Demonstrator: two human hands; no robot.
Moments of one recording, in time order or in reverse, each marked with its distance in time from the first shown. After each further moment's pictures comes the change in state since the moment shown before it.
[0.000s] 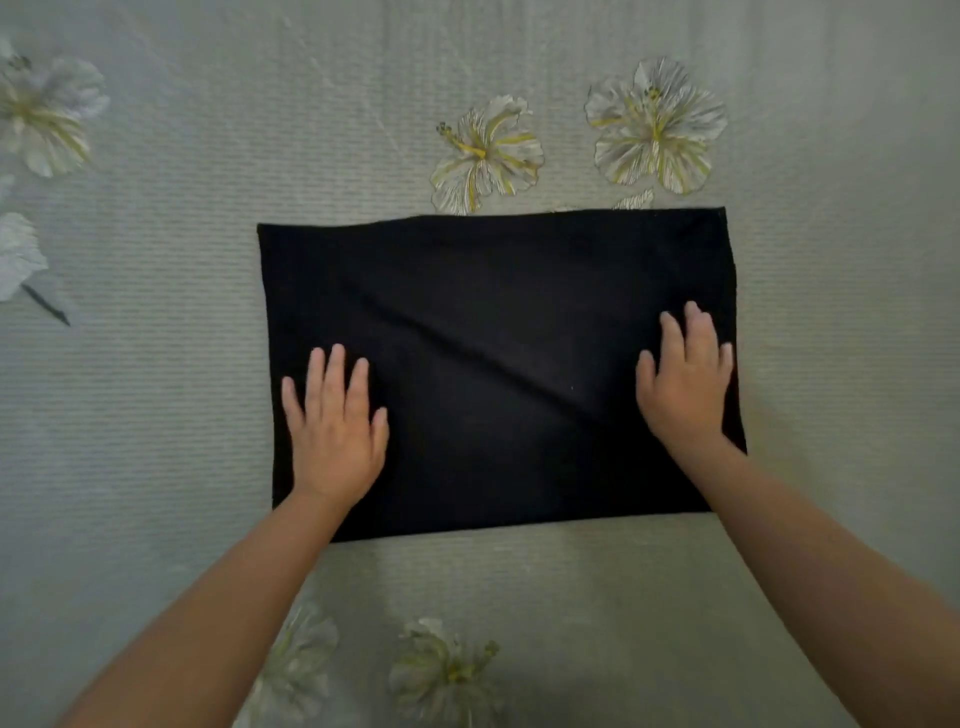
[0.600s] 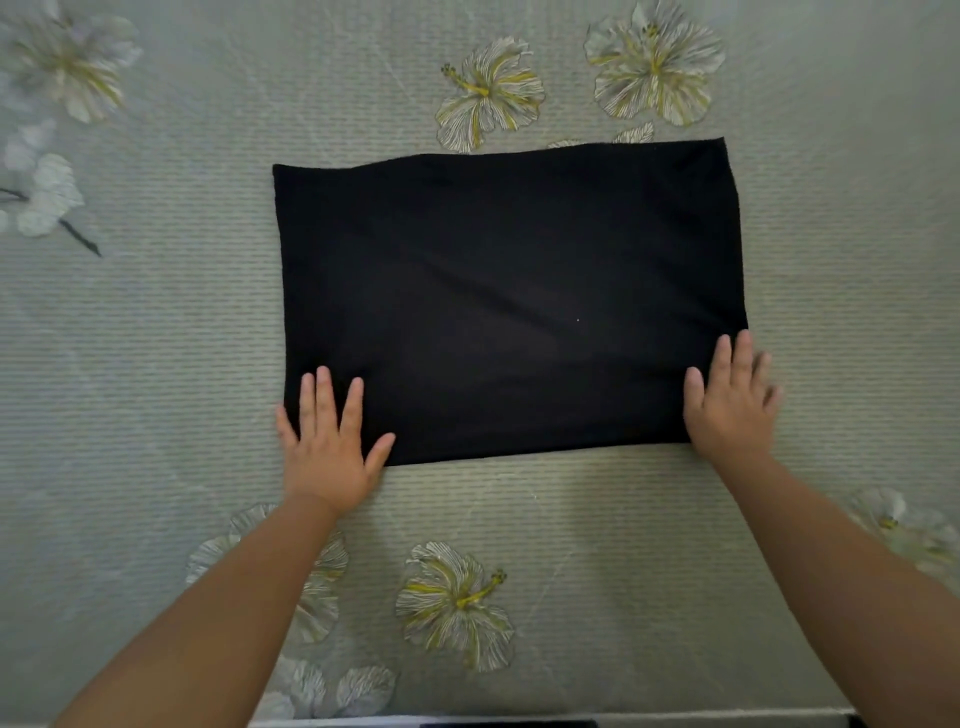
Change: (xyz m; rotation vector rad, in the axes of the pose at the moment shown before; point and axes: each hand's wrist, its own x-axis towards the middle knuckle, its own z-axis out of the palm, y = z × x) left_hand -0.088 -0.028 0.036 0.188 -0.278 -0.129; right_hand -0.080 0.069 0.025 -0.044 -0.149 0.226
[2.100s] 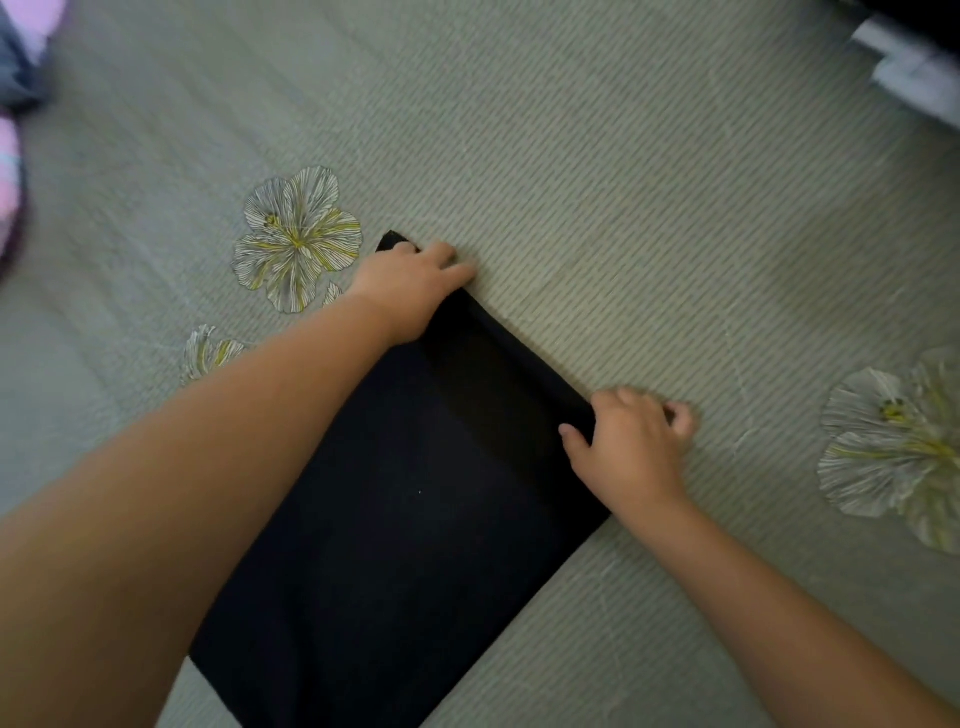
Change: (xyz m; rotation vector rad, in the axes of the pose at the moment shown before) left_hand 0.205 0.376 -0.171 0.879 0.055 1.092; right_hand 0.012 0.011 -0.018 0.463 0.057 0.355
